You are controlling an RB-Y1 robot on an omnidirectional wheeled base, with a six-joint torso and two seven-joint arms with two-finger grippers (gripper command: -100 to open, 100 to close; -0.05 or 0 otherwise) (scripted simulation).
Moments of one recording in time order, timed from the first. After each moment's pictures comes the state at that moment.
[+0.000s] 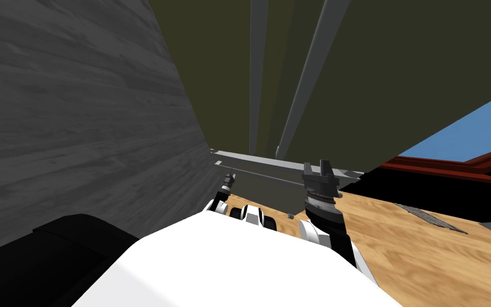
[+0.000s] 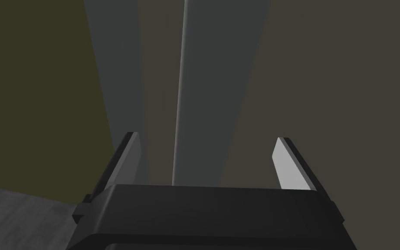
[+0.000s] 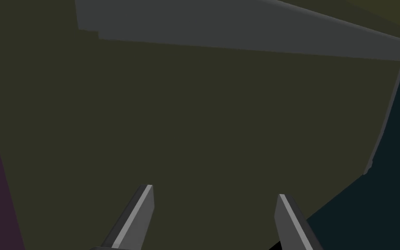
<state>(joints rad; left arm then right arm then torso) 0.32 0.10 -0.15 -1.58 0.06 -0.46 0.09 0.52 -0.04 0.07 -2.26 0.09 -0.53 -0.10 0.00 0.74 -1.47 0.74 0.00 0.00</state>
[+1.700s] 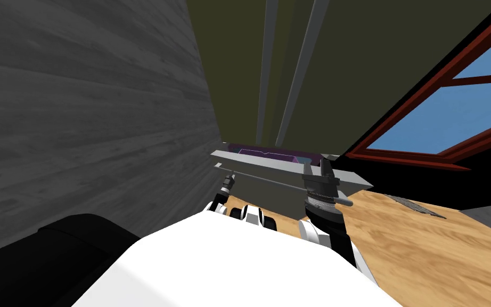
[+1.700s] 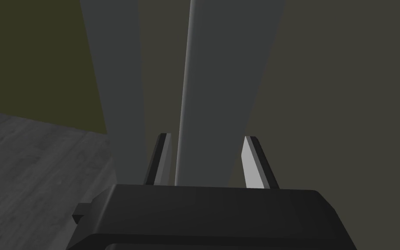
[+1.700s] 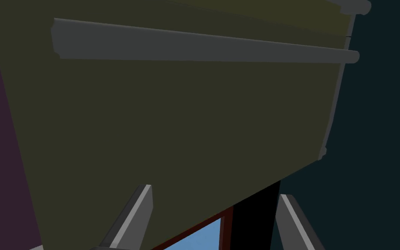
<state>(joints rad) 0.37 0.12 -0.19 -1.64 0.05 -0.45 0.11 0.52 -0.04 0.07 -2.26 0.09 -0.53 -0.10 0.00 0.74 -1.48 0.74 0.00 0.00</state>
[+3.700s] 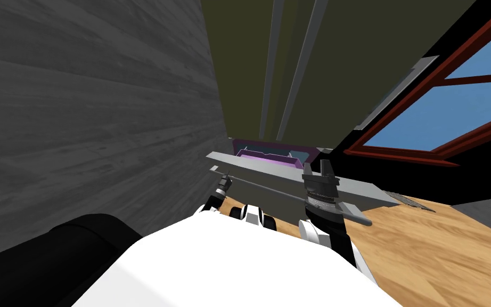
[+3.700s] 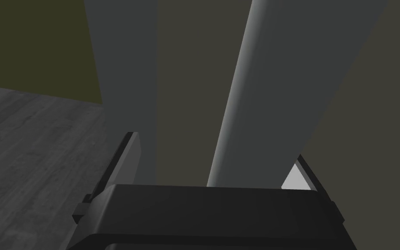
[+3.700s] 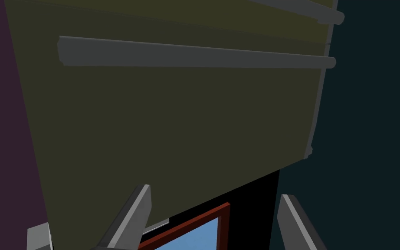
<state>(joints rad) 0.54 0.20 -0.22 -1.94 0.06 -0.28 0.13 0.52 -0.04 0.07 -2.26 0.09 -0.53 -0.10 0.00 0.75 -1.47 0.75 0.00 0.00</state>
